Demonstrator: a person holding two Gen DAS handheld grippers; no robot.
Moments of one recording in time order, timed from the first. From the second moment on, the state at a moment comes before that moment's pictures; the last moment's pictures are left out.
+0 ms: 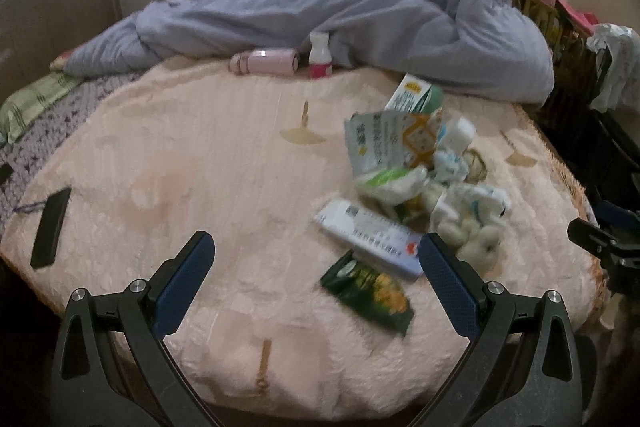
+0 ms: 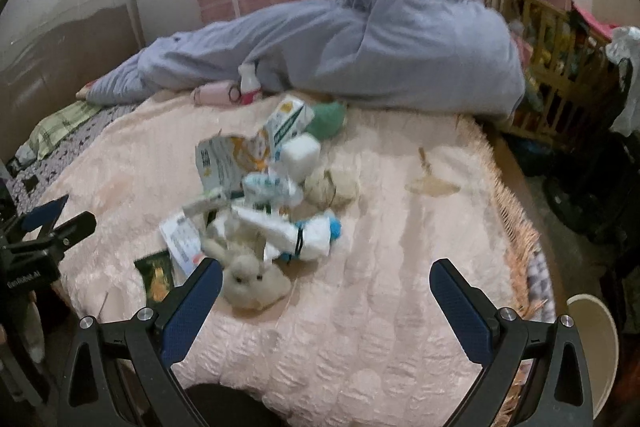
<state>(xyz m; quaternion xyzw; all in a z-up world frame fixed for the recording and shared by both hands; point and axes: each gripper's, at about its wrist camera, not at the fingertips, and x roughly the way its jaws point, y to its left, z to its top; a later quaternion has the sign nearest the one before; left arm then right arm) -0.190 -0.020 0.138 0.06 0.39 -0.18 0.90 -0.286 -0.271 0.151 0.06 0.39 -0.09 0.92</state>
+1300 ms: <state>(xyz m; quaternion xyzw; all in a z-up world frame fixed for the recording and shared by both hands) -0.174 -0.054 0.087 0.01 0.50 -0.27 0.82 -0.240 -0.318 0.108 0.15 0.41 -0.01 0.90</state>
